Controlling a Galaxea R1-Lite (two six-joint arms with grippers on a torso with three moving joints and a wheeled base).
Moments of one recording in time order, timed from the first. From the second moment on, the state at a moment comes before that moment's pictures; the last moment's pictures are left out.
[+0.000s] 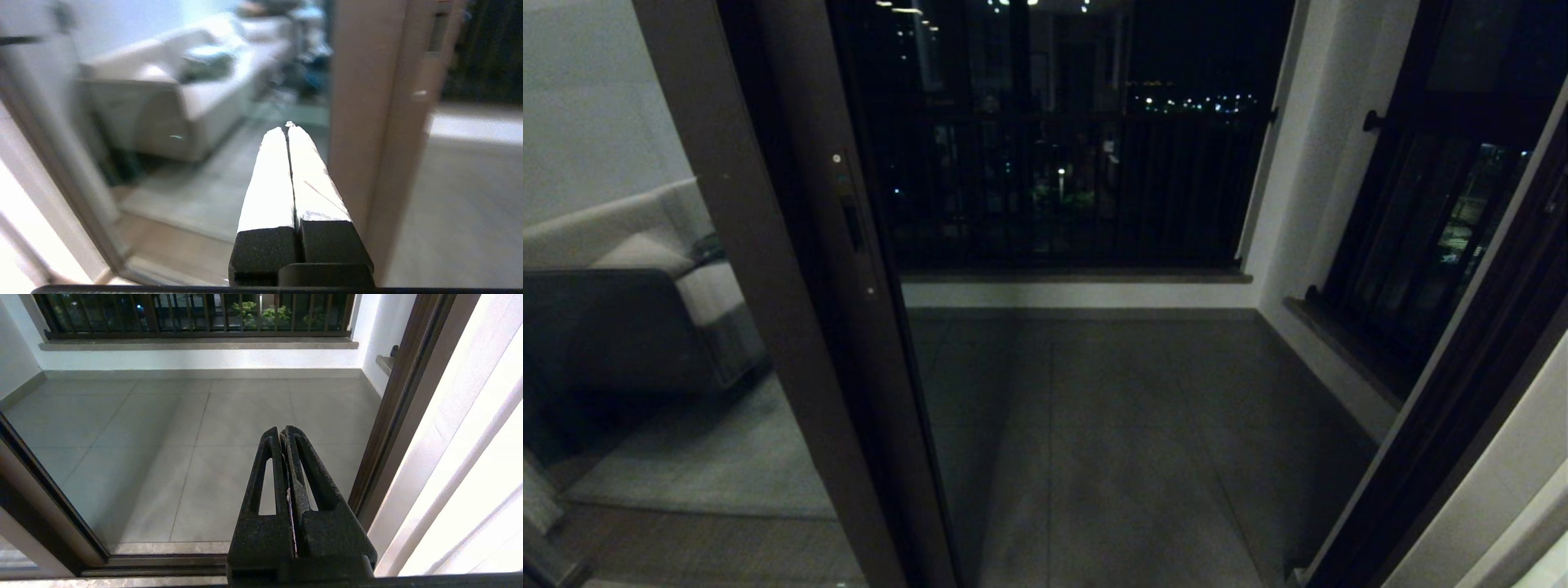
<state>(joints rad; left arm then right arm) -0.03 0.50 -0.45 -0.20 0.34 0.15 0.00 0.00 0.00 0.02 0.01 -0.03</state>
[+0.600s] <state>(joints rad) 0.01 0.16 -0.05 -0.38 0.10 0.00 0.00 0.00 0.00 0.02 0.01 -0.03</state>
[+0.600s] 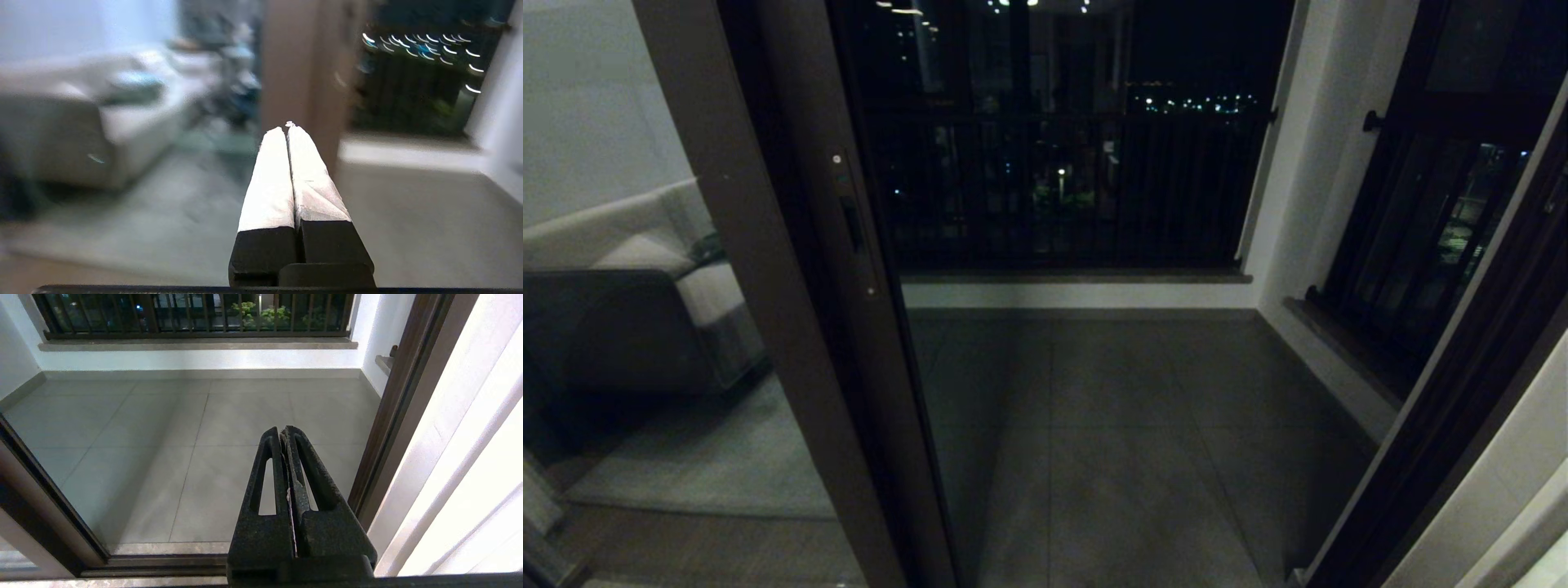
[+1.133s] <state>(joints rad) 0.00 0.00 -0.03 0.05 -0.01 -0.17 0.00 0.00 0.00 0.02 0.01 -0.03</state>
